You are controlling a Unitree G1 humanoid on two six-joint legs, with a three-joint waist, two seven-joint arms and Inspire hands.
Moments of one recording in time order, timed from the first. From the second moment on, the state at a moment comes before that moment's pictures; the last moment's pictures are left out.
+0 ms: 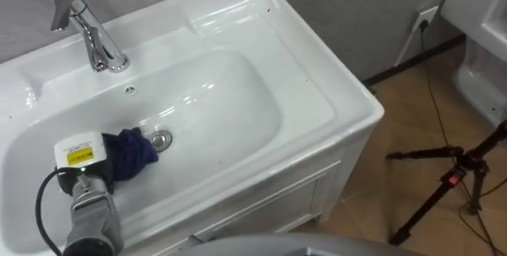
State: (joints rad) left arm 0.05 0.31 0.04 0.90 1.15 0.22 0.43; right arm 0.12 -0.30 -0.18 1.25 -0.14 0.24 0.04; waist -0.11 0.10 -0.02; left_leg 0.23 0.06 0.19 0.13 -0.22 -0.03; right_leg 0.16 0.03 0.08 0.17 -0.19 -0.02
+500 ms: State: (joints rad) left arm 0.08 0.31 0.12 0.80 1.05 0.15 0.43; right arm 0.12 -0.30 -0.19 1.25 -0.09 0.17 0.01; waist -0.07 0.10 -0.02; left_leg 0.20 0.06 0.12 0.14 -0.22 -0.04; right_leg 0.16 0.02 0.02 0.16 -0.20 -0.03
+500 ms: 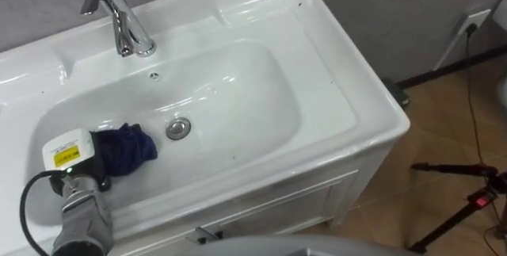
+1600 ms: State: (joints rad) left arm 0.10 0.31 0.23 0.30 0.91 -0.02 0.59; right arm 0.16 -0.27 -0.13 1.33 0.15 0.01 0.01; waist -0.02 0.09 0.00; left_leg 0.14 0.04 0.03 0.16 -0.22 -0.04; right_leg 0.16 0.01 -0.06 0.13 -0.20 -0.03
